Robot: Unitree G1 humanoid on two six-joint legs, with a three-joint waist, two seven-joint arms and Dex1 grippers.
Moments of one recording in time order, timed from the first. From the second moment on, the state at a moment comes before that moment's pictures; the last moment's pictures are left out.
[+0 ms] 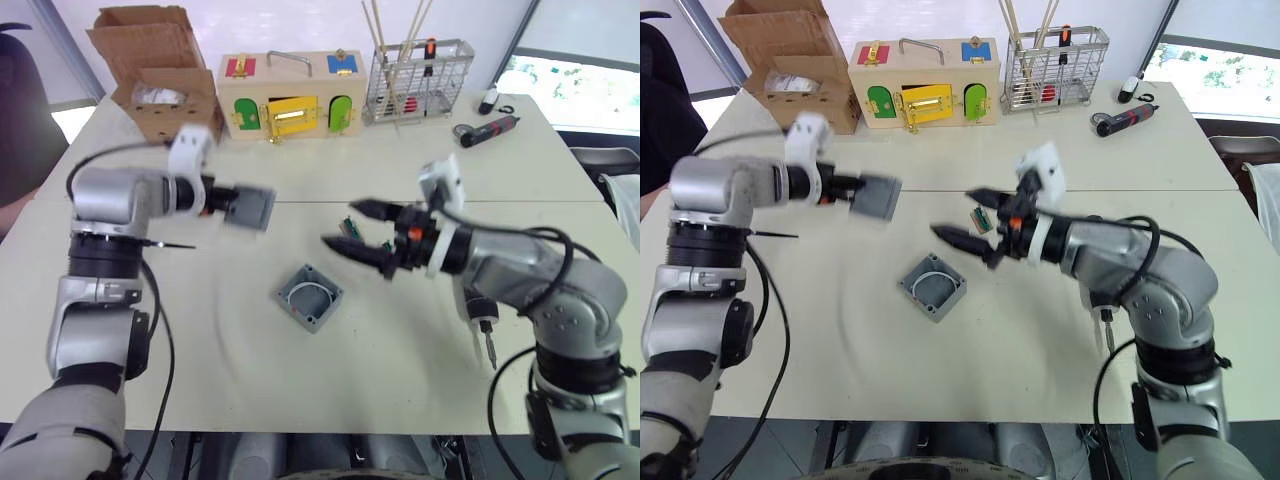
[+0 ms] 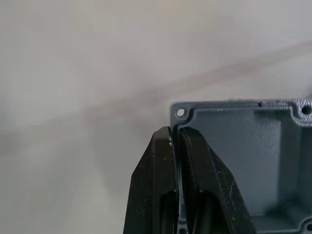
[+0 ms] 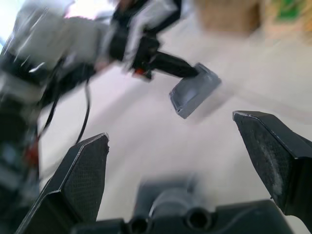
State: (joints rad) left arm -1.00 0.53 0.10 0.28 -0.30 1.04 -0.58; right arm -0.61 -0.47 -0.08 -0.47 0.94 1.06 0.34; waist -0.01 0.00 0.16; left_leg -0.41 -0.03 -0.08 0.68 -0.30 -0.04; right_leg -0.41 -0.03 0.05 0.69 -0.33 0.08
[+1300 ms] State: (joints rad) left arm -0.91 0.31 0.14 0.06 -0.44 0.76 -0.49; right arm -0.87 -0.24 -0.14 -0.17 0.83 1.08 0.13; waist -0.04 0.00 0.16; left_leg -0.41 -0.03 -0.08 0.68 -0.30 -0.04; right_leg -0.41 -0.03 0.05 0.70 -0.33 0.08
